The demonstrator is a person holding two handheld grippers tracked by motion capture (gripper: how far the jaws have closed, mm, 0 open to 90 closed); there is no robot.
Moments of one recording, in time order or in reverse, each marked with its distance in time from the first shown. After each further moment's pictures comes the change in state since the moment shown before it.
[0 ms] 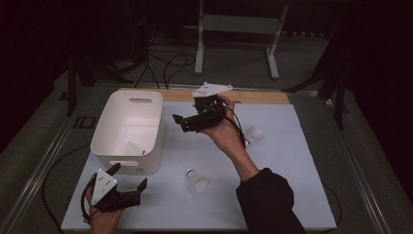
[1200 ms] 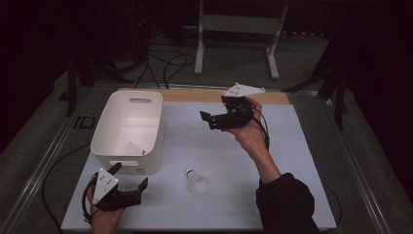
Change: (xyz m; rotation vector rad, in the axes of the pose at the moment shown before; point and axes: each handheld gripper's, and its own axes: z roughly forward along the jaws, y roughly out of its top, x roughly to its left) left arm -0.001 0.001 0.002 0.000 -0.001 0.000; right arm -0.044 -0.028 -0.043 -0.026 -0.098 0.052
